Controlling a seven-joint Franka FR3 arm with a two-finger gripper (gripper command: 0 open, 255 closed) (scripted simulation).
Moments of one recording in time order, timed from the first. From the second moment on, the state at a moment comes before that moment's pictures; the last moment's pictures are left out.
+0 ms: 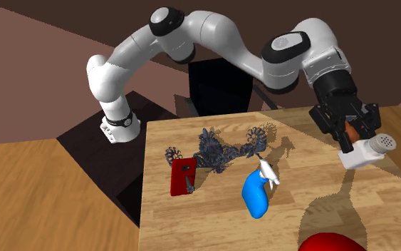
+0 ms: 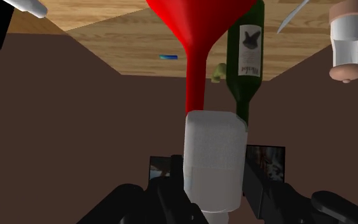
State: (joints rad) arm -2.04 -1.10 1.69 -1.29 -0.04 2.39 1.21
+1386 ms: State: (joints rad) arm -1.99 -1.23 1.72 -1.44 -0.03 2.51 1.34
